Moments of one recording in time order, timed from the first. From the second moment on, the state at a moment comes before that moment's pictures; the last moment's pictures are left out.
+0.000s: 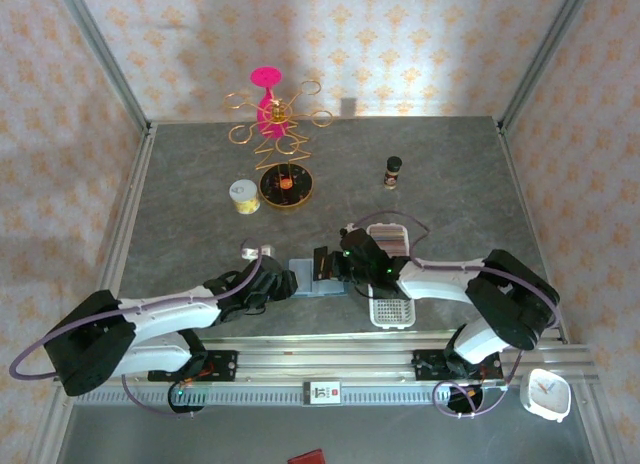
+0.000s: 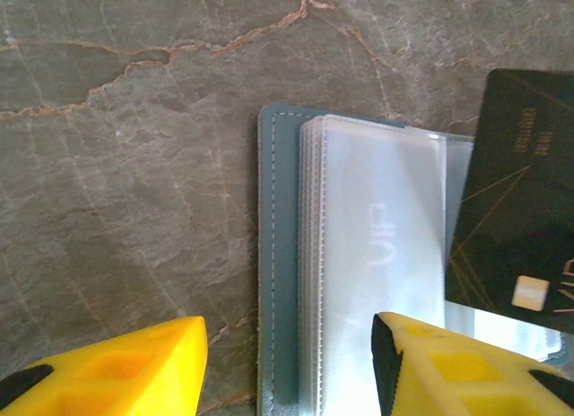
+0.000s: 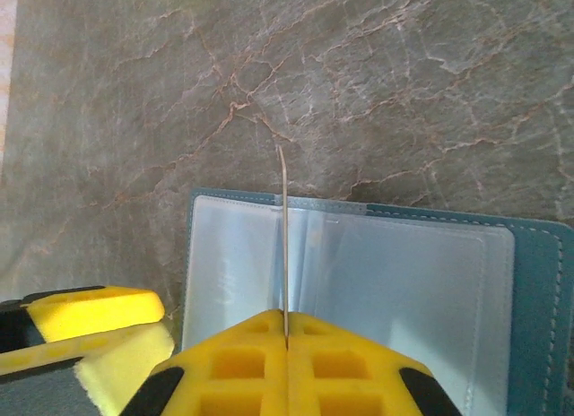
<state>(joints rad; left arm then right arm) -0.80 1.18 0.35 -0.05 -0.16 -0.97 0.87 1.50 0.61 0.17 -0.09 0.93</state>
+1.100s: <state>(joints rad) -0.80 1.31 0.42 -0.06 -0.19 -0.88 0.87 1.54 0.54 0.34 -0.10 1.08</state>
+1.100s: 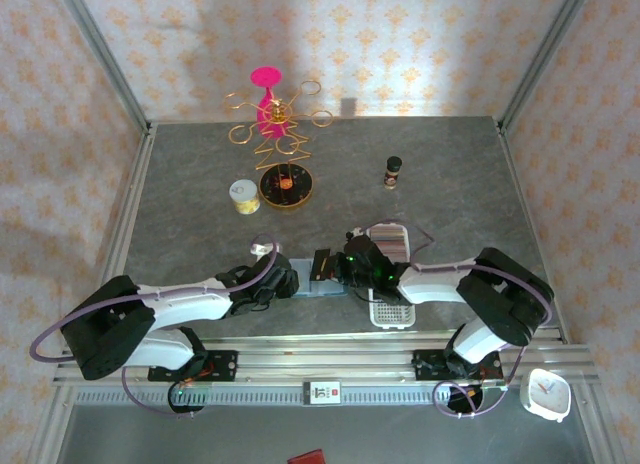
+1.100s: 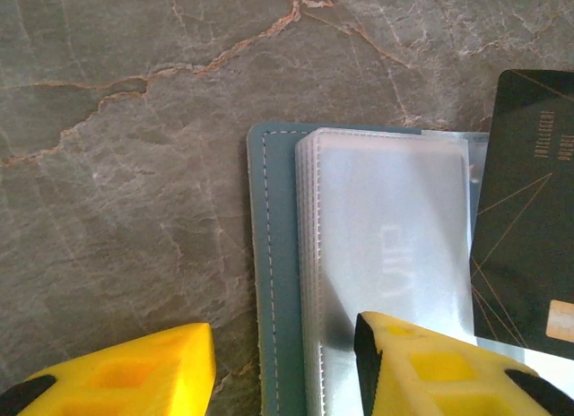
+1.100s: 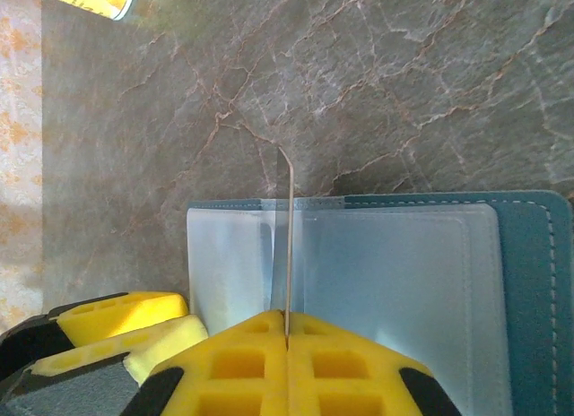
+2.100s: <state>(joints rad) -0.80 1.30 0.40 -0.03 -0.19 -0.89 0.93 1.56 0.51 0.40 -0.15 1.14</state>
